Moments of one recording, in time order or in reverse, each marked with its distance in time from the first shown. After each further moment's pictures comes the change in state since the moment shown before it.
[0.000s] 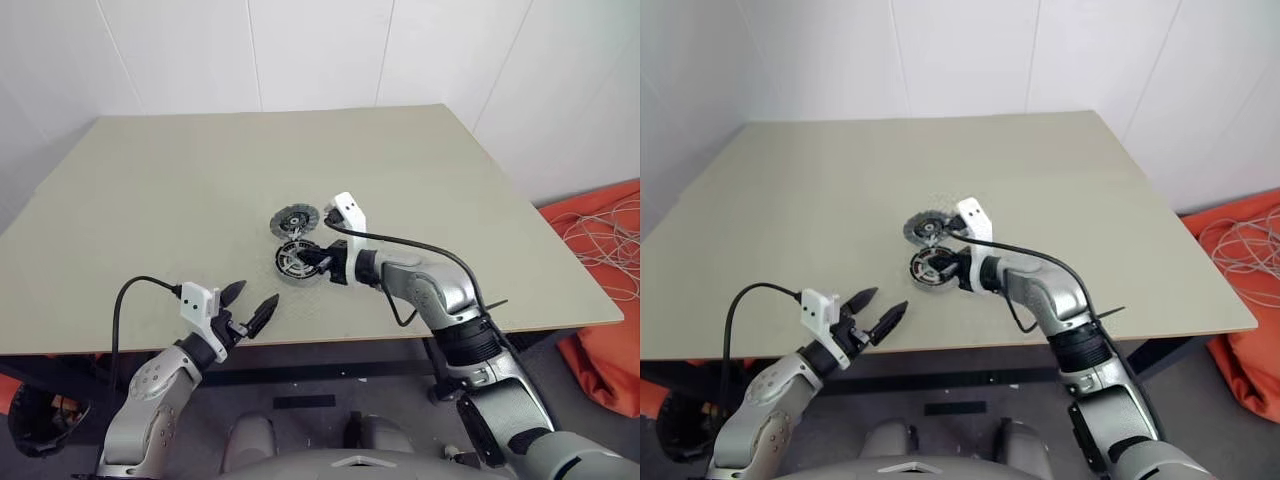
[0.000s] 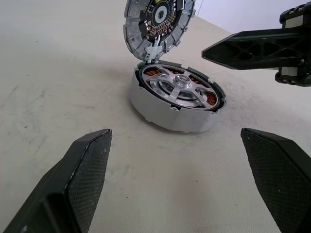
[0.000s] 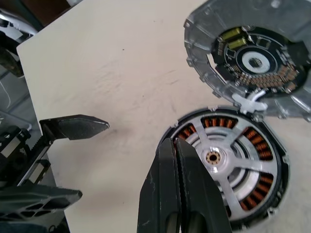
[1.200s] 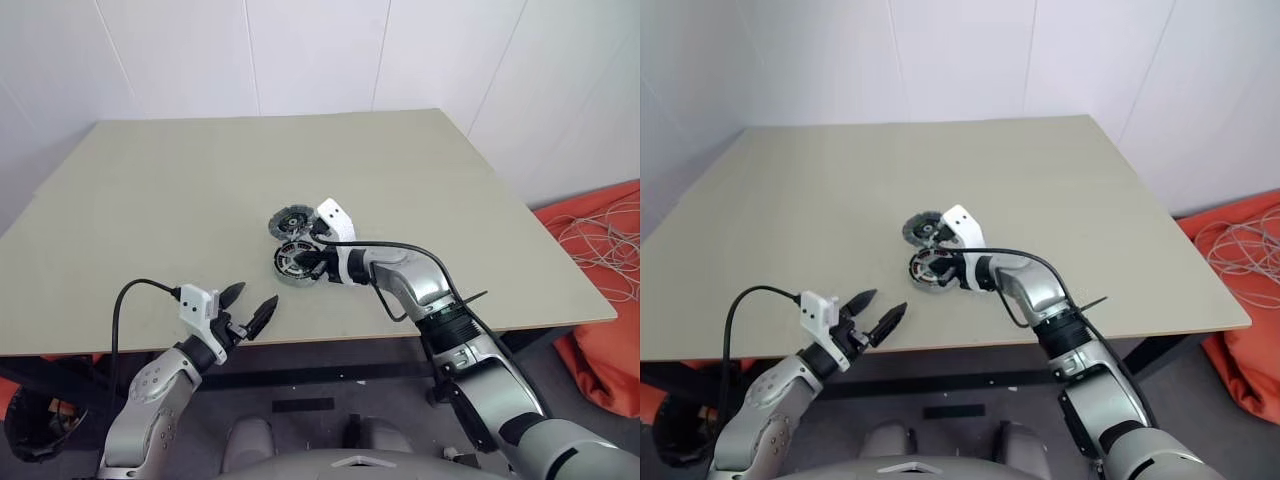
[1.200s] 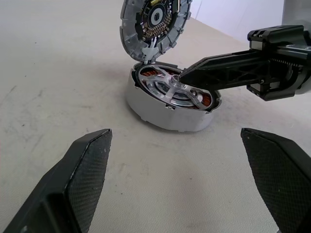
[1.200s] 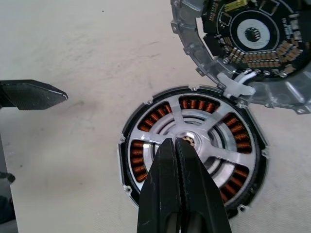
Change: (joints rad) left arm 0.009 -0.008 0.000 0.009 0.000 -0.013 -0.001; right arm -0.067 -0.018 0.043 0.184 -0.203 -0.123 0.151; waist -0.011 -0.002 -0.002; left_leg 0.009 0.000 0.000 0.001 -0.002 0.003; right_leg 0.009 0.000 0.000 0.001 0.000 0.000
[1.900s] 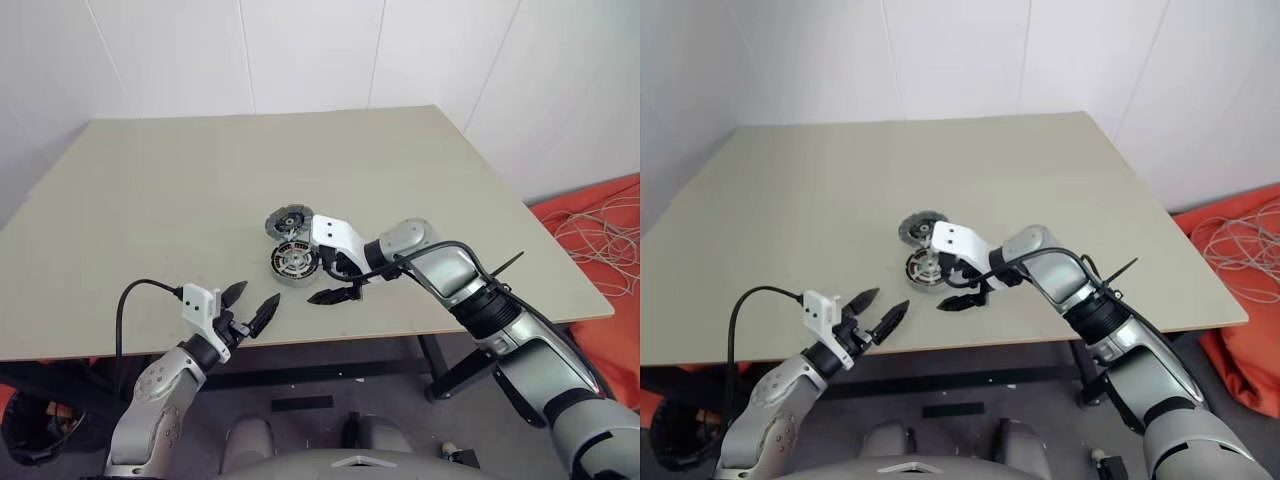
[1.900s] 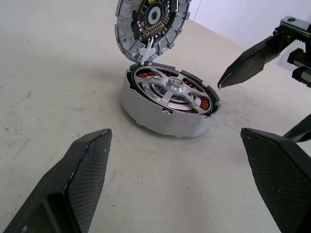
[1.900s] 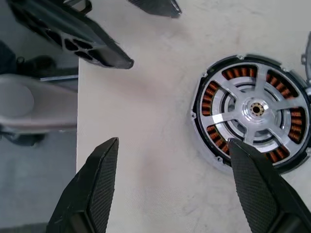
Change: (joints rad) left arm -0.009 -0.028 -0.002 0.018 0.002 -0.012 0.002; right arm -0.150 -0.251 0.293 -0.123 -0.166 -0.158 0.452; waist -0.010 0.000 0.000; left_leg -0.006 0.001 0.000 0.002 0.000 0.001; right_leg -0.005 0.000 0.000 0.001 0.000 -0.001
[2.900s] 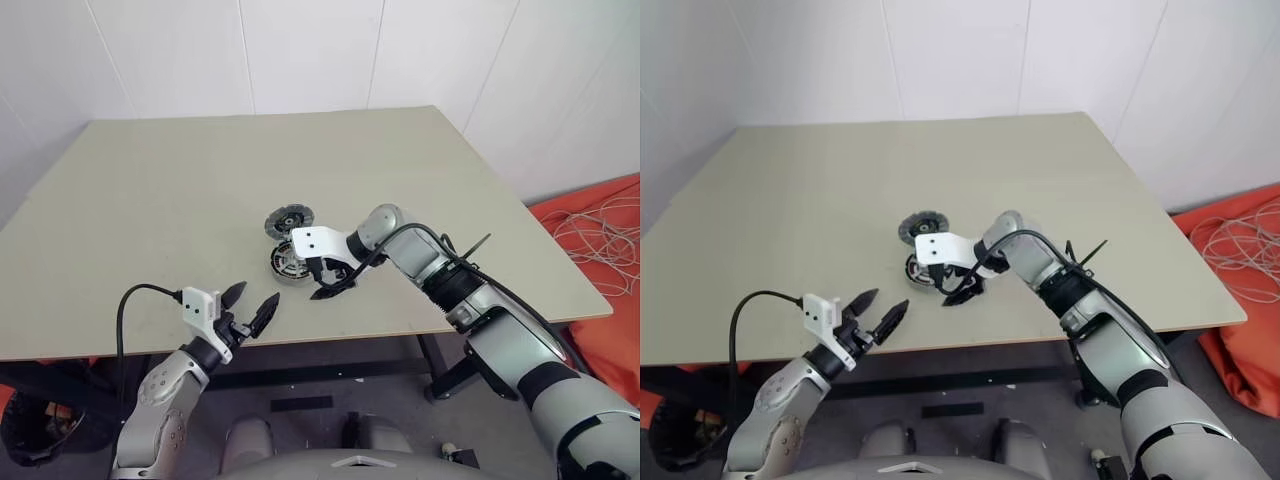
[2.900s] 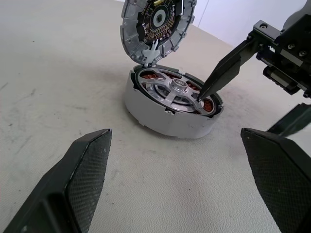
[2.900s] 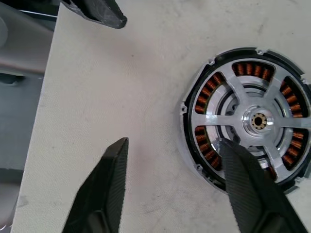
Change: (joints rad) left arm 0.010 -0.032 0.001 0.025 0.010 -0.043 0.014; right arm -0.135 0.129 0.028 0.367 -0.214 -0.304 0.114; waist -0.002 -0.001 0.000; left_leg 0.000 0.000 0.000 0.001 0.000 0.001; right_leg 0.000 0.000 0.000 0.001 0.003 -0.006
